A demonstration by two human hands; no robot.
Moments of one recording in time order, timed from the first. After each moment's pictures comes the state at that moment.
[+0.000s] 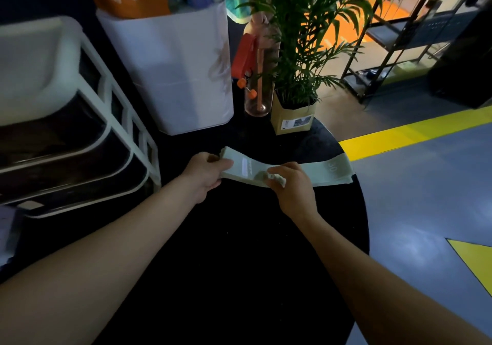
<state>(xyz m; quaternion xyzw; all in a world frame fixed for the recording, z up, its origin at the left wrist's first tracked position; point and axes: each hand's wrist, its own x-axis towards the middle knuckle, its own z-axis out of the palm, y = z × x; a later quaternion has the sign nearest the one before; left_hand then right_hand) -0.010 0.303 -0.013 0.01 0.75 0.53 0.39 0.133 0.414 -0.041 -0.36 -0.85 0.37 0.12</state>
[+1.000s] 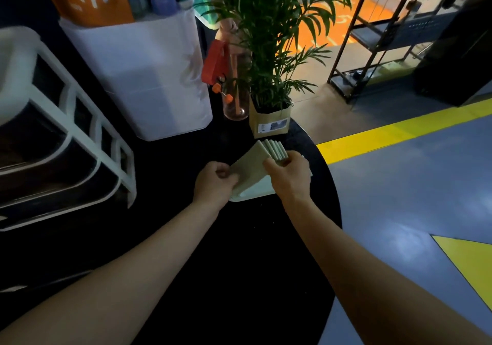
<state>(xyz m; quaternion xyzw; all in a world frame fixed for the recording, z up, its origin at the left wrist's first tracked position) 0.052 0.335 -0.004 0.11 0.85 0.45 0.26 0.136 0.442 -0.003 -0.47 -0.68 0.53 0.21</state>
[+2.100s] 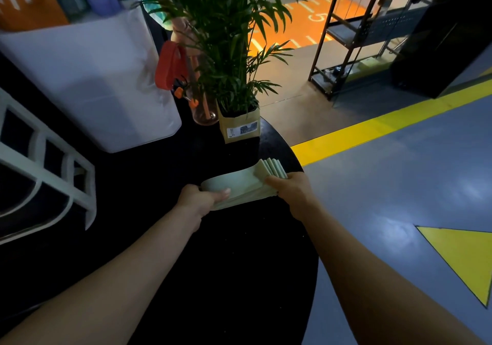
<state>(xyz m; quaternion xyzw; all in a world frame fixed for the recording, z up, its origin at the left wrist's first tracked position) 0.050 0.373 -0.056 -0.04 0.78 0.49 0.39 0.177 0.518 -0.059 -0.50 -0.58 0.64 0.09</state>
